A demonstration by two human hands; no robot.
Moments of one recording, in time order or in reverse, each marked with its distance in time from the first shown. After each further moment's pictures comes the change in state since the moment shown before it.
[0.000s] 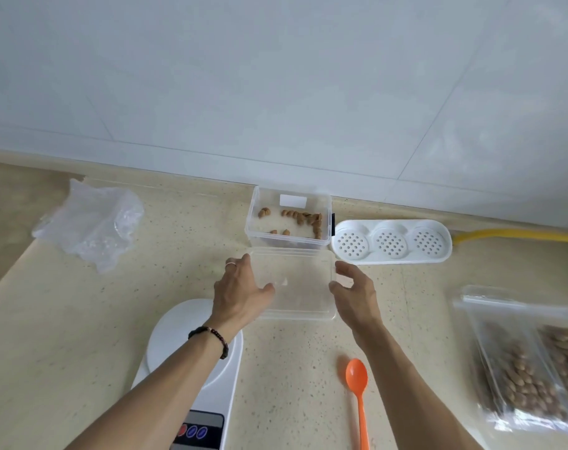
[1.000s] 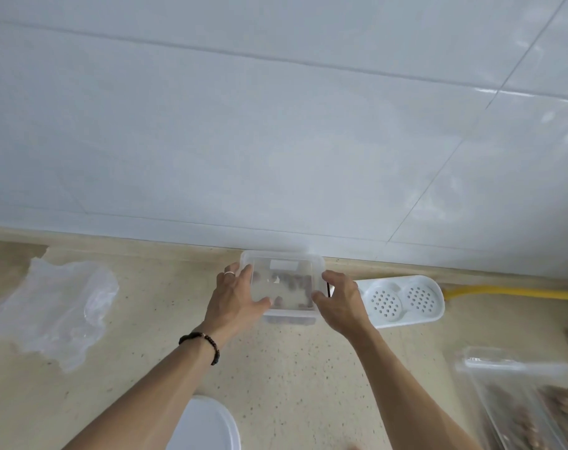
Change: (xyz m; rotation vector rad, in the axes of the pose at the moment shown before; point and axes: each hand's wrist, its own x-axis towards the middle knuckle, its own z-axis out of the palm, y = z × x) left_hand 0.114 0.026 -0.043 0.064 -0.092 0.197; right_hand 0.087 -0.083 0.011 -0.368 0.031 -0.116
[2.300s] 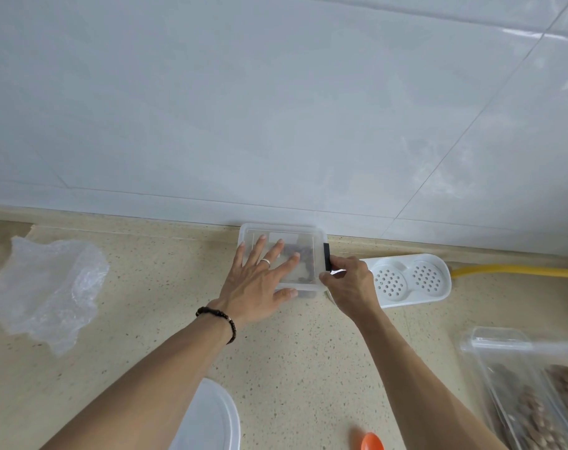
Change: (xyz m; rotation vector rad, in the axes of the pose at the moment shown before) left_hand 0.017 0.000 0.032 0.530 -0.164 0.381; right_hand 0.018 0.030 0.008 0.060 0.077 0.002
